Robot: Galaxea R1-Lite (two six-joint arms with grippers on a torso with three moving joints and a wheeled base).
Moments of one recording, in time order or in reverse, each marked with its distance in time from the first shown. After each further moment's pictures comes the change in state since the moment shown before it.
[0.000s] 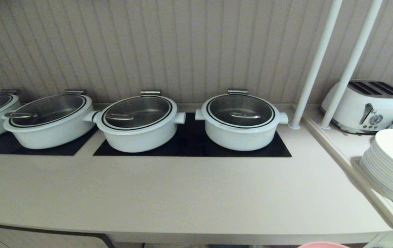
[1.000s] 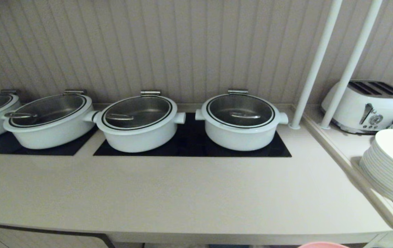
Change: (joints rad) left arm 0.000 0.000 0.000 0.000 0.000 0.000; right arm -0.001 0.000 0.001 0.000 0.001 0.001
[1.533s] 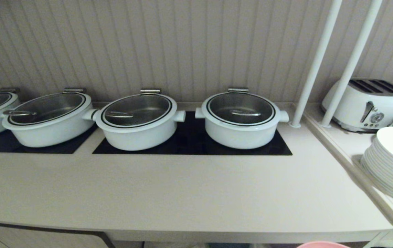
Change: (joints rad) left arm 0.000 0.000 0.000 0.000 0.000 0.000; right arm 0.001 0.000 0.001 0.000 0.000 0.008
